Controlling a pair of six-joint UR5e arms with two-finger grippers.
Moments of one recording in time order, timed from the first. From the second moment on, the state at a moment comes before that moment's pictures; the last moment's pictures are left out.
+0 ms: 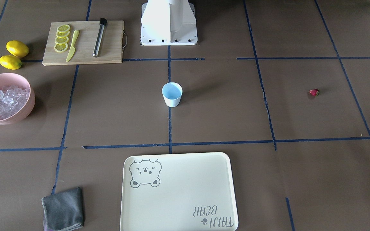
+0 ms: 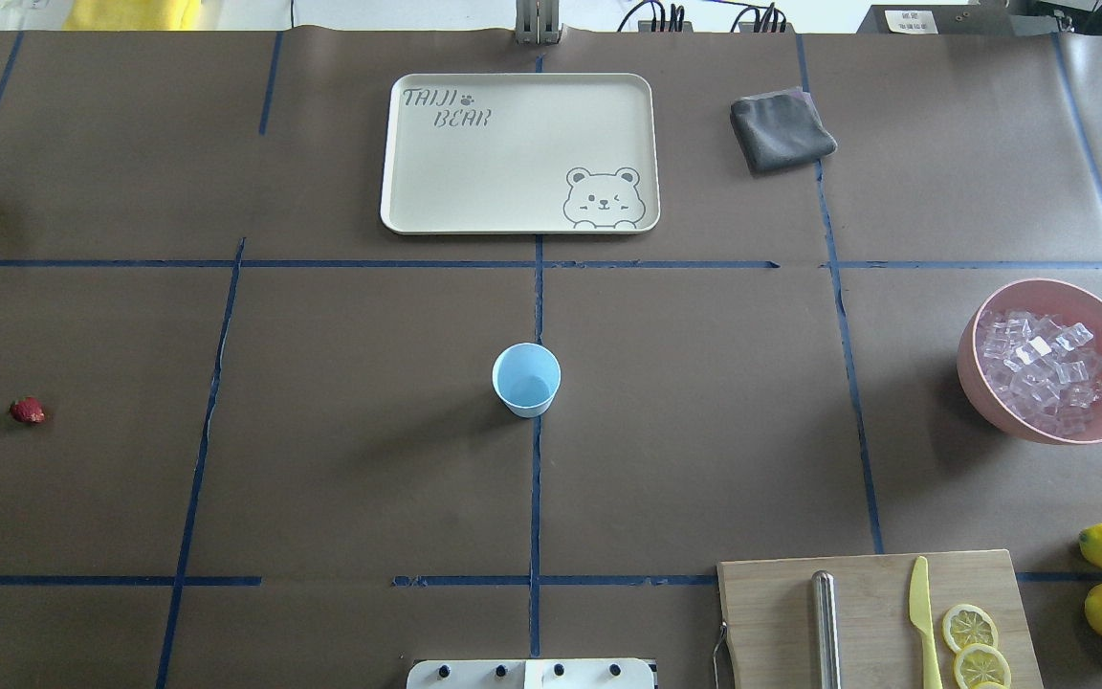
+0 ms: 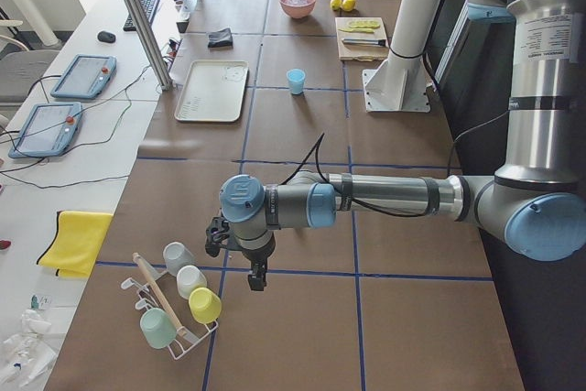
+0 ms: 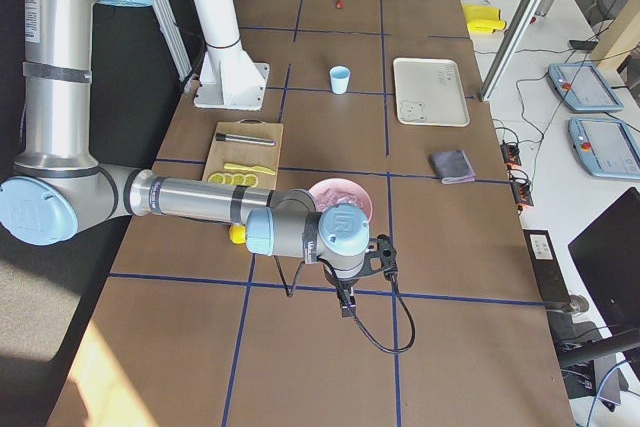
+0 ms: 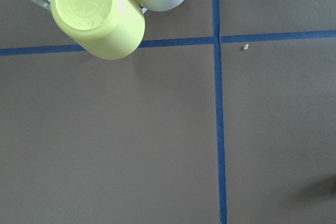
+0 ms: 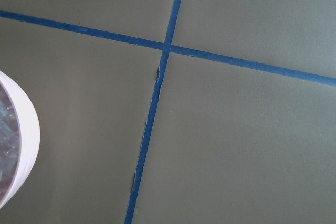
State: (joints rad) left arm -1.59 -1.53 -1.63 -1.48 -2.33 0.12; right arm 1.64 -1.68 1.62 -1.52 2.38 -0.26
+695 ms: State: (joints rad) left arm -1.59 -1.53 -1.63 -1.47 -2.30 0.12; right arm 1.64 -1.68 1.62 -1.52 2.38 -0.26
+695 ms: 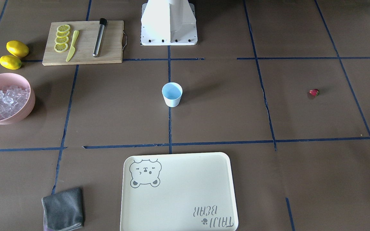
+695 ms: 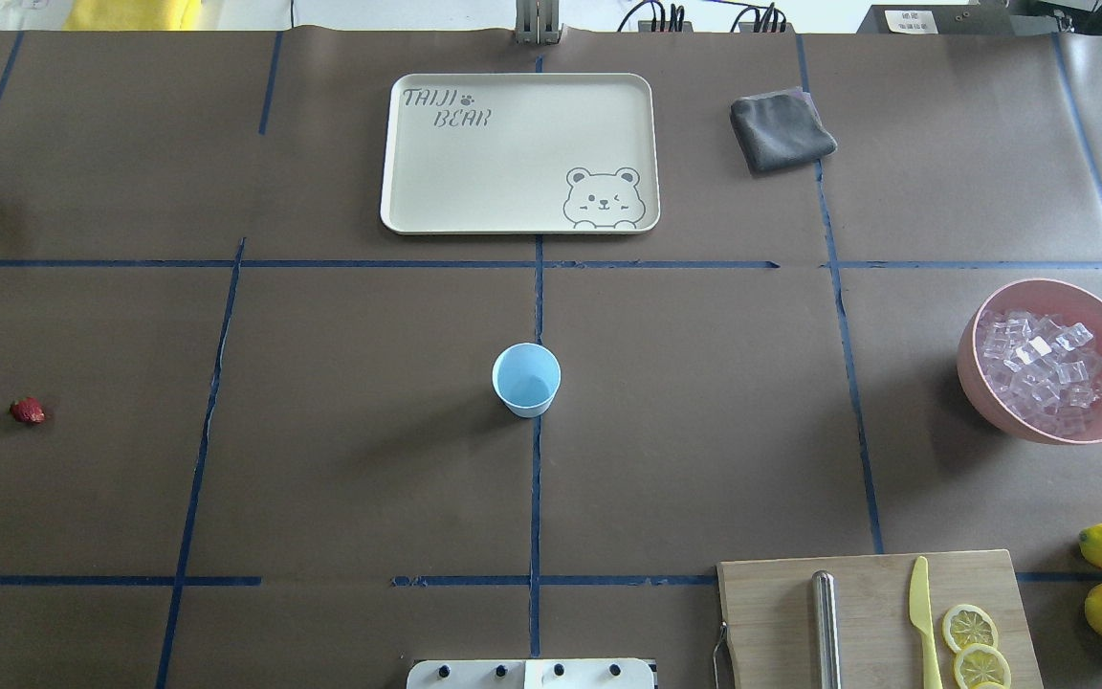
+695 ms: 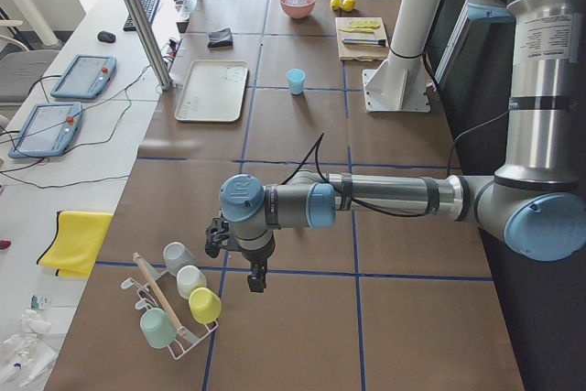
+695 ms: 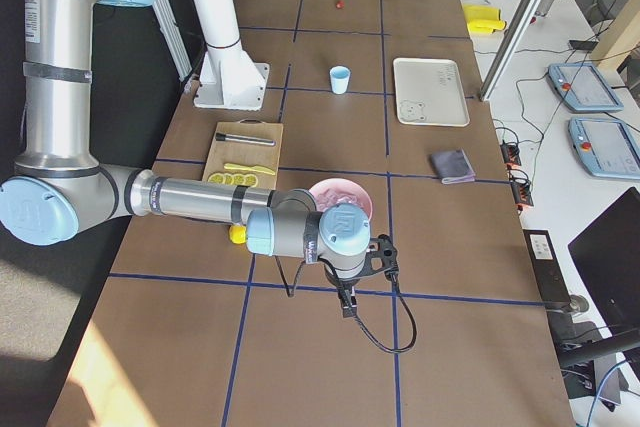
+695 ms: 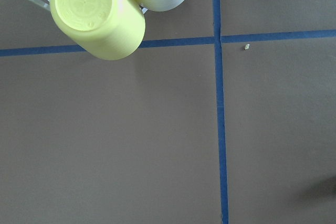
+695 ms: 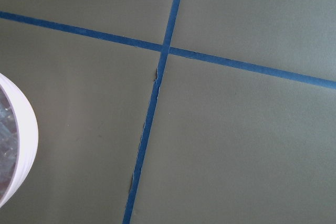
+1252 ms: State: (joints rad) left arm -1.59 -1.54 -1.63 -1.47 -2.29 0.12; right arm 1.64 -1.67 1.62 -1.52 2.38 -0.26
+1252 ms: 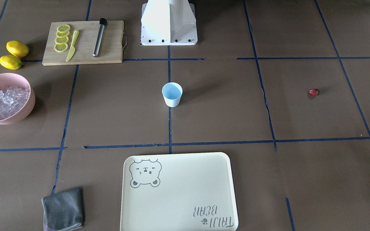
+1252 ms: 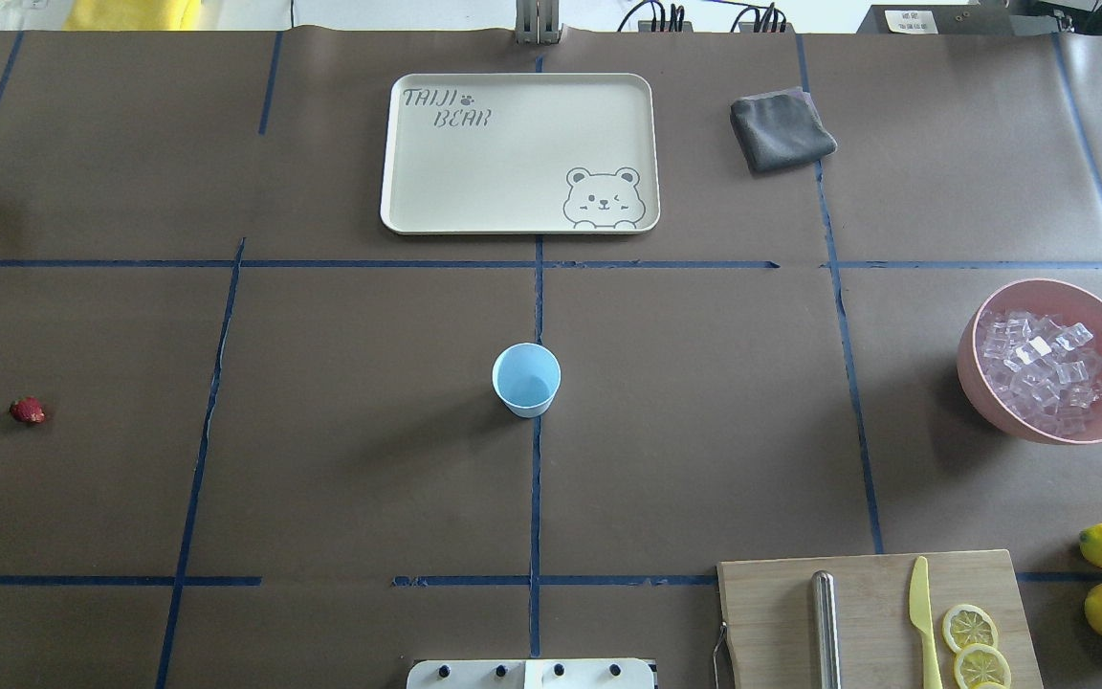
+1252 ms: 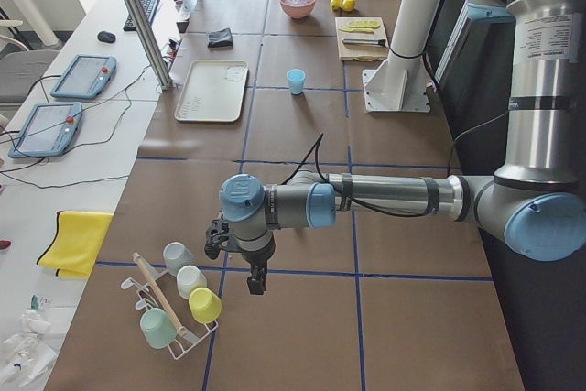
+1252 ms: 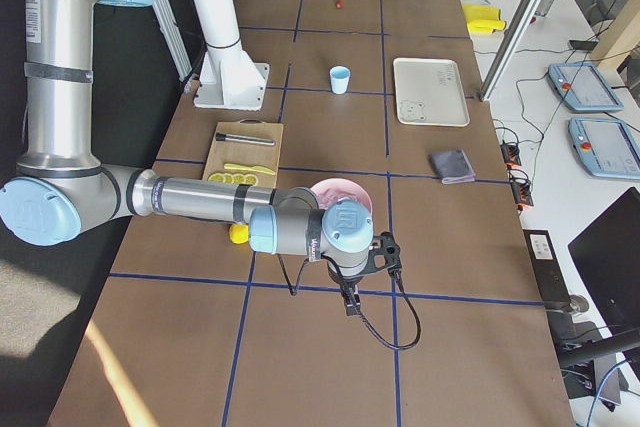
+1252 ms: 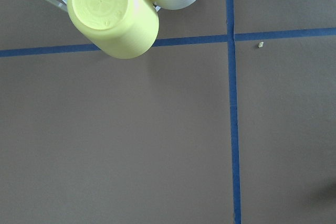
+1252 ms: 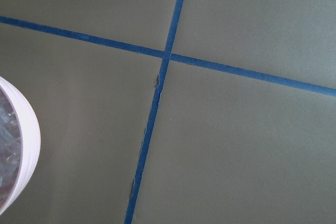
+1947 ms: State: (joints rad) left arm -1.57 -1.57 -1.64 -1.47 -2.29 0.11; right arm 1.60 -1.59 1.67 -1.52 2.38 -0.17
